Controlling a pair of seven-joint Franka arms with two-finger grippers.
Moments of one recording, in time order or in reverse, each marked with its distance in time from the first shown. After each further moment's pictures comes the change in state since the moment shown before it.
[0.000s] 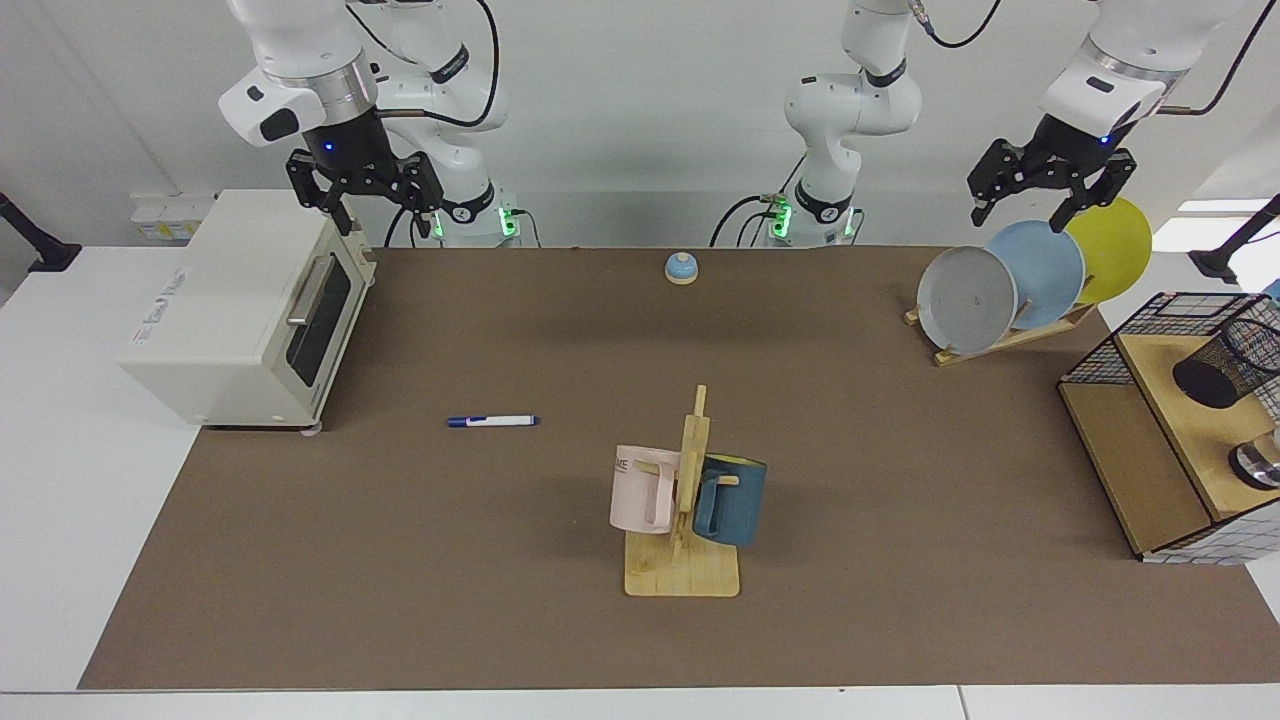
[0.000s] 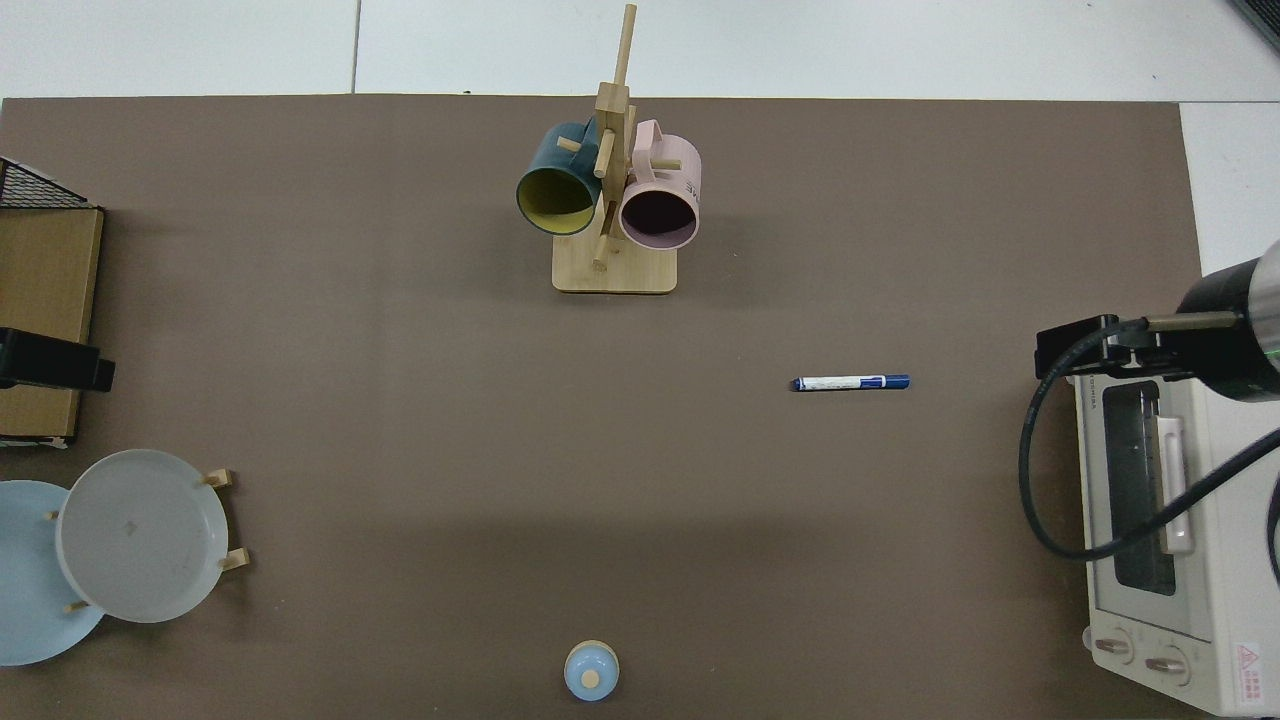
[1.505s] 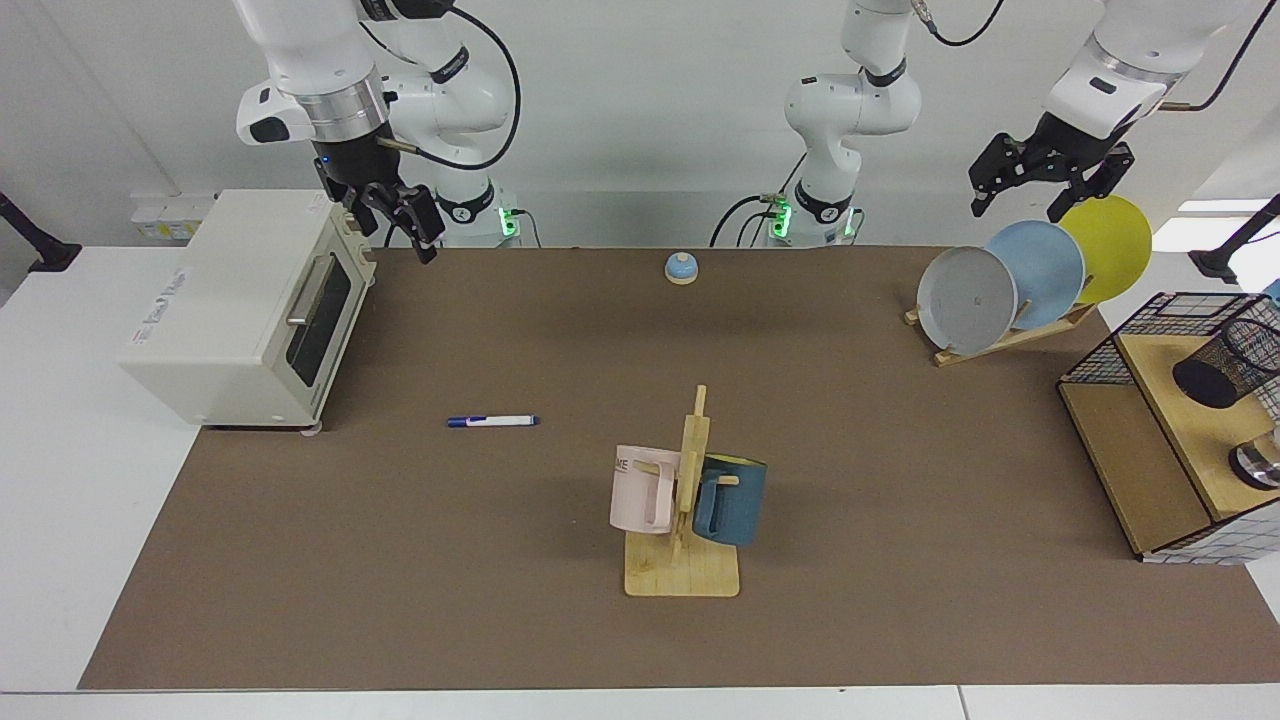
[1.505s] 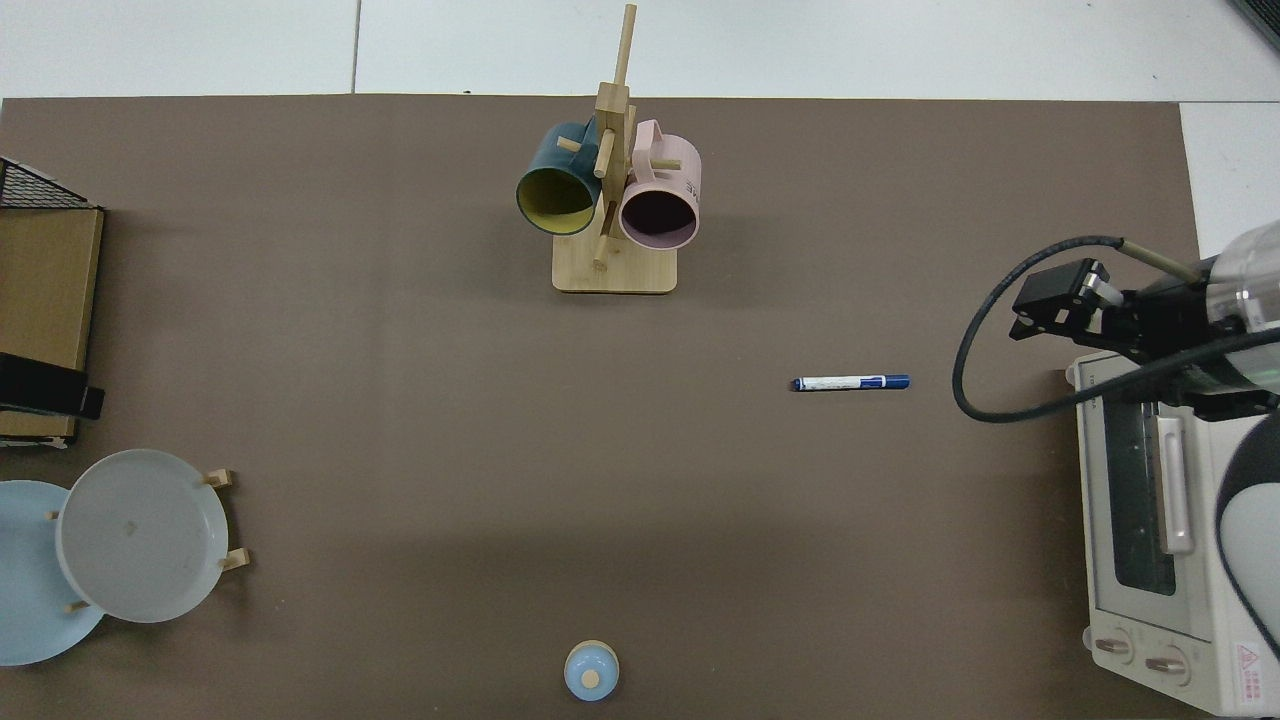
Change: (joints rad) left arm 0.013 -0.006 0.000 0.000 0.000 -0.071 -0.003; right arm 0.018 0.004 0.012 -0.086 0.021 0.113 0.801
